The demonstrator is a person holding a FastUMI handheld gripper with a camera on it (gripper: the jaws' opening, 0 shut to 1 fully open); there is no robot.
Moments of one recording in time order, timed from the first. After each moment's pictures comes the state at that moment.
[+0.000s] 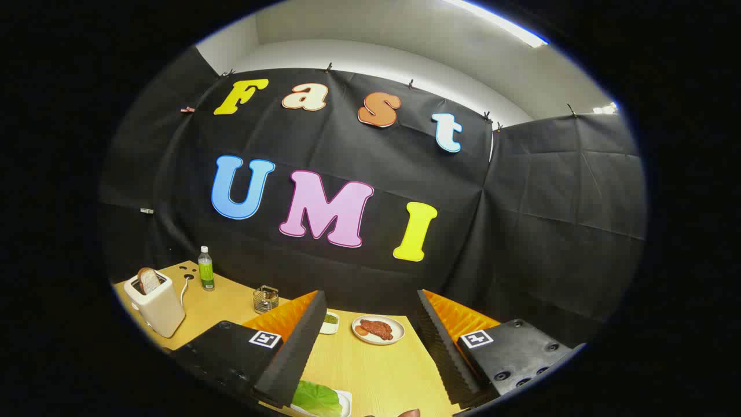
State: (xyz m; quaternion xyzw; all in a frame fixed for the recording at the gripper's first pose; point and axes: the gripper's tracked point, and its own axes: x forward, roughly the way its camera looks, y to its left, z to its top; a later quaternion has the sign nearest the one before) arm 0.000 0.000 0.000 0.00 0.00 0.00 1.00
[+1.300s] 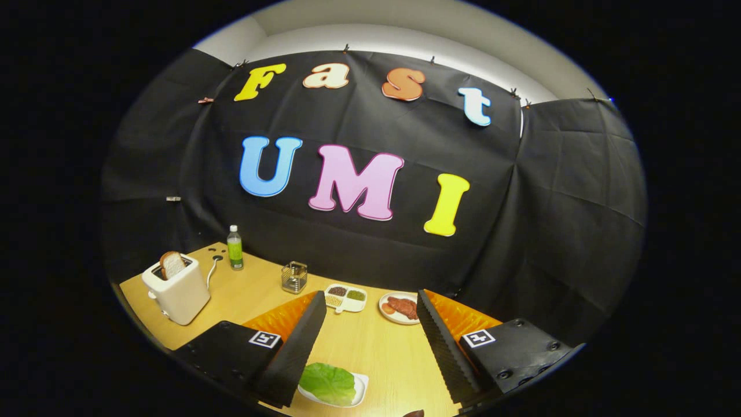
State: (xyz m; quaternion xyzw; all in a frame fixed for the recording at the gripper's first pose) arm 0.001 0.031 -0.046 0.01 0.09 0.10 0.99
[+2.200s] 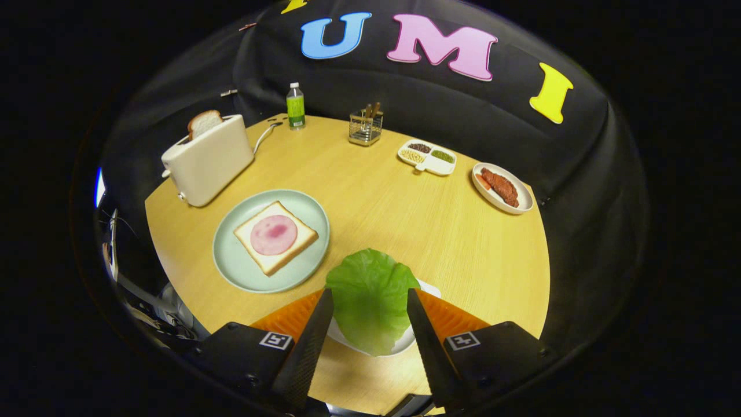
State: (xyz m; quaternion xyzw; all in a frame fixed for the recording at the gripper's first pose) arm -0.037 0.109 -0.309 -0.06 0.38 0.28 0.88
